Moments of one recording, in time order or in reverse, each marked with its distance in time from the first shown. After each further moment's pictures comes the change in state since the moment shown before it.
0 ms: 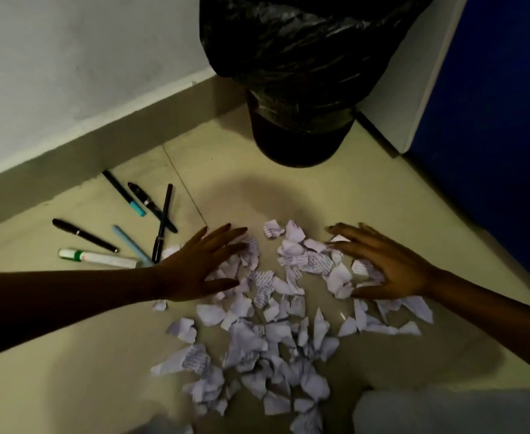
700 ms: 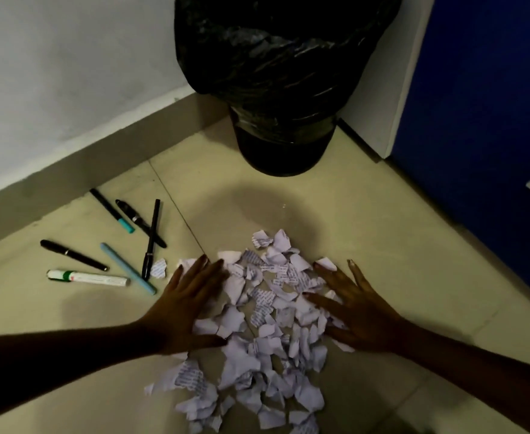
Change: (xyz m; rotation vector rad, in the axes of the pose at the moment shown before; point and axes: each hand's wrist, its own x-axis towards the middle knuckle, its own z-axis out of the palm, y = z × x) left_hand -0.037 0.025 0.038 0.040 0.021 -0.118; right_hand -0.034 -0.049 0.067 -0.283 0.109 0.001
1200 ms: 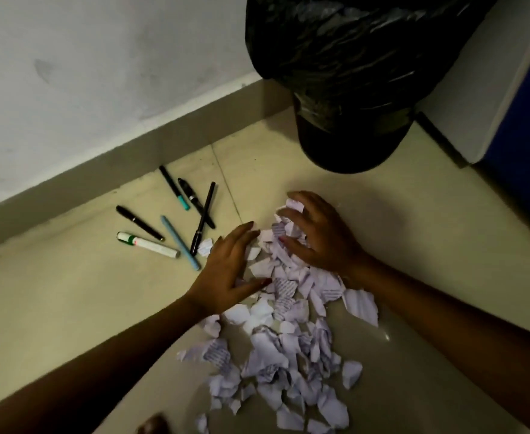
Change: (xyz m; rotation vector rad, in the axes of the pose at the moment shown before) left_hand 0.026 0.017 -0.022 -0.297 0.387 -0.254; right_hand 0.178 -0.004 -0.024 0.301 0.307 -0.042
